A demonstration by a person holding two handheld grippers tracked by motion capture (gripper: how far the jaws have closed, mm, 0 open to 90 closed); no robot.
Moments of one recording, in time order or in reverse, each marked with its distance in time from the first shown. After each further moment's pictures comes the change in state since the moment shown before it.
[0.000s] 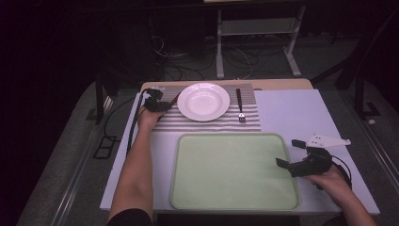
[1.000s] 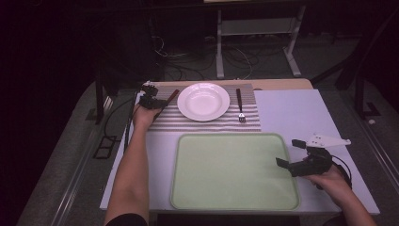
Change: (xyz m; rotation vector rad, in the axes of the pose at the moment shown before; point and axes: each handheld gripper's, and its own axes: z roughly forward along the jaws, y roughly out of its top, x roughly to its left) left arm 0.007 0.009 -0.029 0.011 -0.022 -0.049; right arm -0.001 0.000 0.000 0.001 -0.004 0.005
